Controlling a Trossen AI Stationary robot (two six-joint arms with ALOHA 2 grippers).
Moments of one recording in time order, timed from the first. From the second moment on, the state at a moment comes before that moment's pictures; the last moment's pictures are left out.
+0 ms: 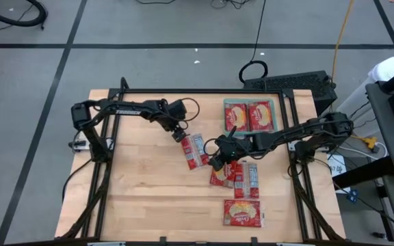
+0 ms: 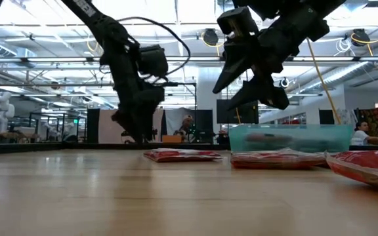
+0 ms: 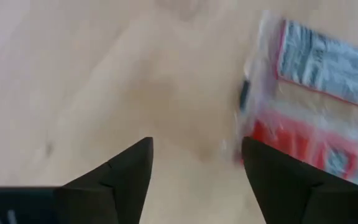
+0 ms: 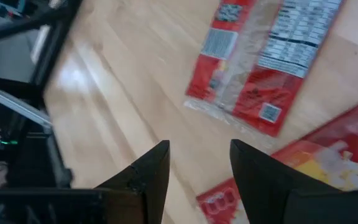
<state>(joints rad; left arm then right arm) 0.39 1.76 1.07 -0.54 0.11 -0.28 0.09 1.54 0.83 -0.05 -0.05 1.04</state>
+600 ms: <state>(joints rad) 0.23 1.78 1.01 -0.42 0.07 0.33 0.06 1.54 0.83 -0.08 -0.19 1.01</state>
